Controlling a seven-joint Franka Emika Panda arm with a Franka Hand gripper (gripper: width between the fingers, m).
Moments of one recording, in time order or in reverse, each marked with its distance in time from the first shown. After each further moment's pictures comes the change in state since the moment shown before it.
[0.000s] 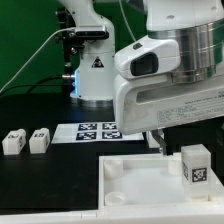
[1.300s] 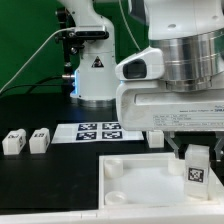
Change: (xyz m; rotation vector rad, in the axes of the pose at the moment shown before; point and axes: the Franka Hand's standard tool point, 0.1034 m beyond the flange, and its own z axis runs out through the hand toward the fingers) arm 0.005 0.000 0.012 0.007 0.045 0.548
